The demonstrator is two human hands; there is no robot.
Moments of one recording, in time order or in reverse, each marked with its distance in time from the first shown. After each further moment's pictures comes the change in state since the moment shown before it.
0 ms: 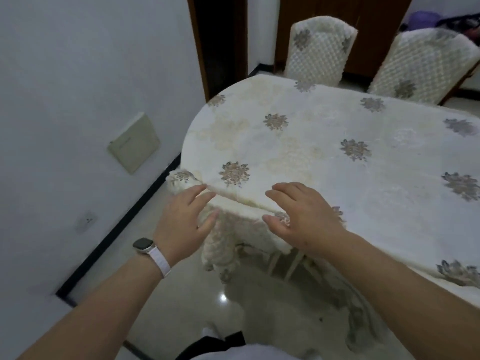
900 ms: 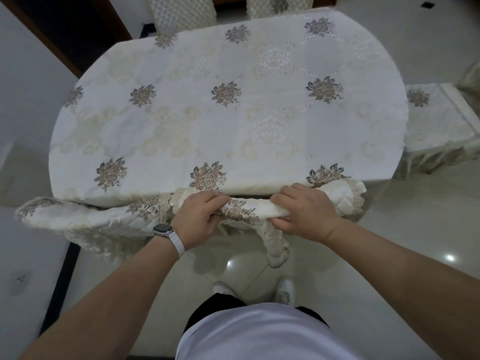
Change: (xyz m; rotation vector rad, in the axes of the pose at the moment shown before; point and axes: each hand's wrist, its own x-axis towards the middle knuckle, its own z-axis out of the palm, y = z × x) left_hand 0.040 0.243 0.203 -0.106 -0.511 0.542; right_hand -0.270 0.206 0.001 -0.056 0.102 0.291
